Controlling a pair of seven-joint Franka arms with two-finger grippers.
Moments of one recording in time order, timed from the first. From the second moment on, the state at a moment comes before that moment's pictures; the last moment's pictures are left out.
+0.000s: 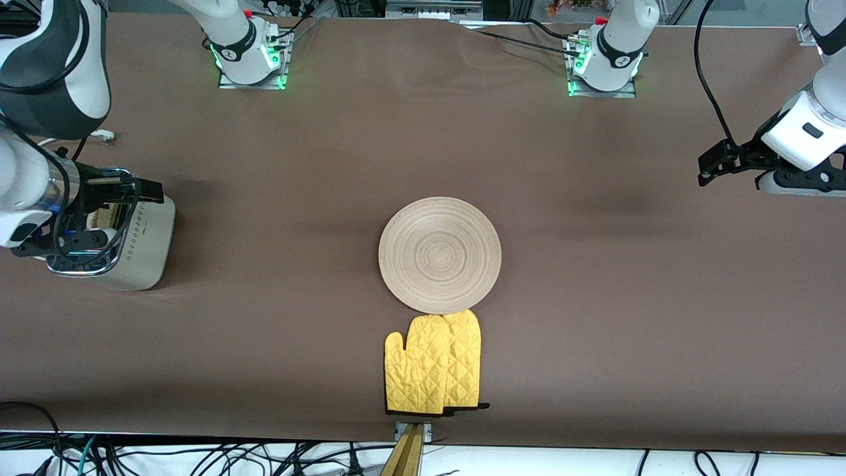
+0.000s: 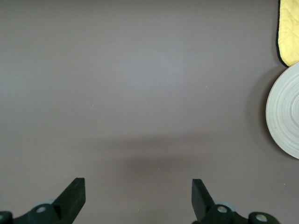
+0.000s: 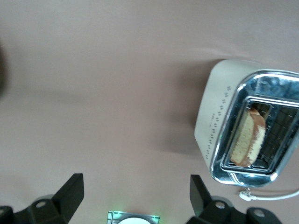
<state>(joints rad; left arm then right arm) -0.05 -0.04 0.03 -1.77 0.02 1.75 0.01 0.34 0.36 -0.34 -1.30 0.08 1.39 -0.15</state>
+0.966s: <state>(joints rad) -0.05 -0.04 0.03 -1.77 0.02 1.75 0.01 -0.03 0.13 -0.05 -1.46 -0.01 1.53 -0.15</state>
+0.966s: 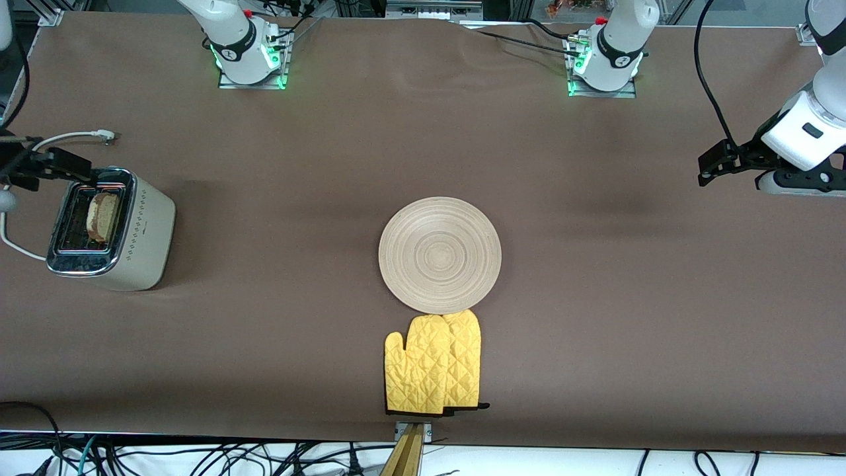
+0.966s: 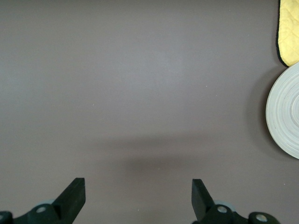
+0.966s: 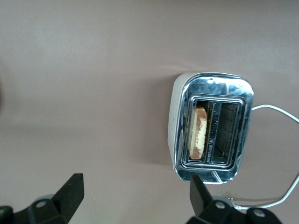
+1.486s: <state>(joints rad) -0.05 -0.04 0.03 -1.77 0.02 1.75 0.01 -0.04 0.05 -0.03 -1.56 0.00 1.57 -0.14</state>
